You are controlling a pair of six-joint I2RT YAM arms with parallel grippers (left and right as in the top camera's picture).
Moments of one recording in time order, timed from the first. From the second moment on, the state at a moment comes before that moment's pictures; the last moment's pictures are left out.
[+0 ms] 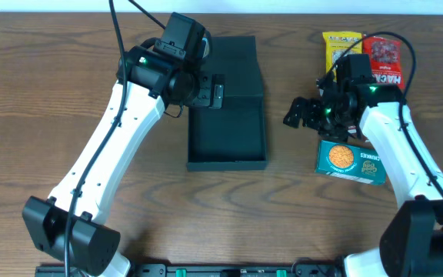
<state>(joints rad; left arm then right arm) -0.43 1.74 1.77 -1.16 0.12 -0.31 0.07 1.66 1.28 -0.95 -0.34 0.43</state>
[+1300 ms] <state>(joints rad) -0.43 1.74 1.77 -1.17 0.12 -0.27 -0.11 1.66 1.14 -1.08 0.10 1.85</state>
